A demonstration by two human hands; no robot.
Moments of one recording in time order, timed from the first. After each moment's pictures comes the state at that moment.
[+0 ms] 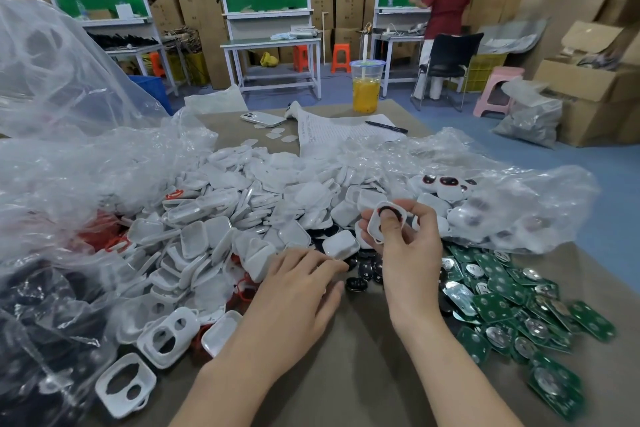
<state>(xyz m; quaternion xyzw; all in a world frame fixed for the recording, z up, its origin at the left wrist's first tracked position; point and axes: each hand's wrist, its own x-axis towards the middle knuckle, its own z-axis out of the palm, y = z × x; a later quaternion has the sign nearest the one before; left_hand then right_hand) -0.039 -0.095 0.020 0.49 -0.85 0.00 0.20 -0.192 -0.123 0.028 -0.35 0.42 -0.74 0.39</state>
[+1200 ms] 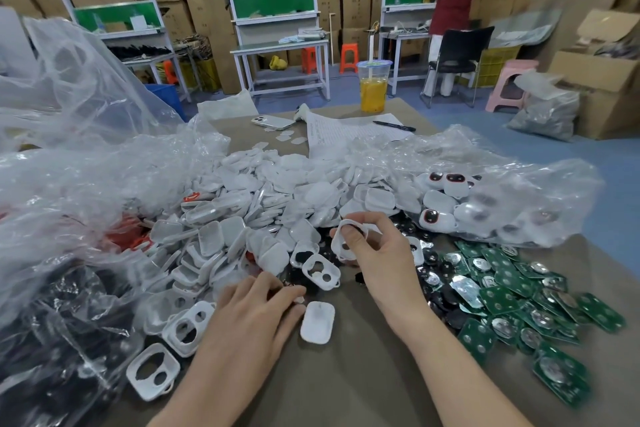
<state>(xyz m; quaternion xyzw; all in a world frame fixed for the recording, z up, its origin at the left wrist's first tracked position) 0.011 -0.056 0.017 0.56 -0.80 0.09 0.20 -0.180 -0.116 0.021 -0.47 0.46 -0.60 0.45</state>
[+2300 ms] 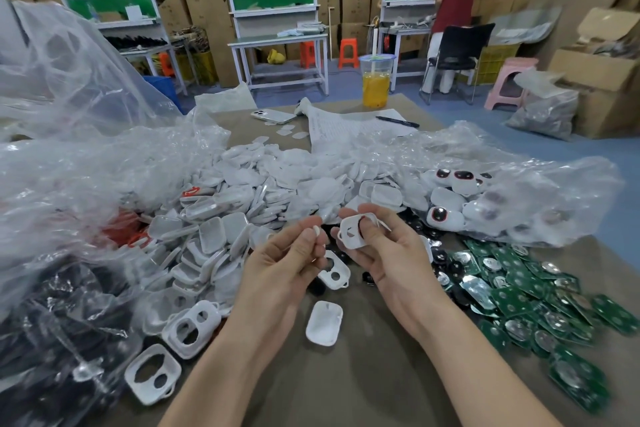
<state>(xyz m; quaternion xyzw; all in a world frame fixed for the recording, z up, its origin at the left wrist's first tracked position) -0.031 -0.098 0.041 0.36 -0.35 -0.62 0.61 -0.184 -0.124 0.023 -0.36 0.30 -0.62 0.63</state>
